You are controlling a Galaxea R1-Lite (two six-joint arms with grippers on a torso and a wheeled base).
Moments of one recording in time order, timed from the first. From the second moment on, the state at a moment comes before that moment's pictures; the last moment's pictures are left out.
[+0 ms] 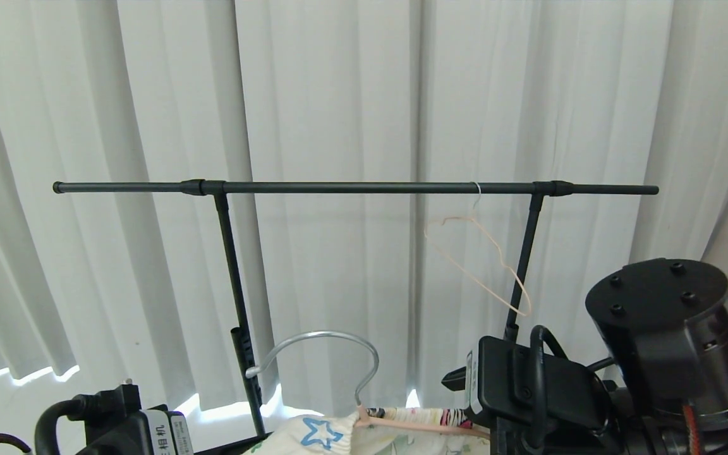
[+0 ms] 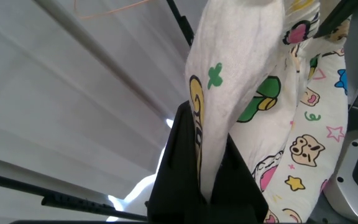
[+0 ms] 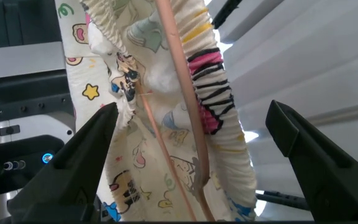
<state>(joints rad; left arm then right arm) -0.98 1.12 -0.34 -0.39 0.10 0.33 1.08 1.51 -0.85 -0.03 0.14 -0.28</state>
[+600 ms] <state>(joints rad) -0.98 1.12 -0.35 -0.39 0.10 0.33 1.08 1.51 -0.85 -0.03 0.13 -0.28</state>
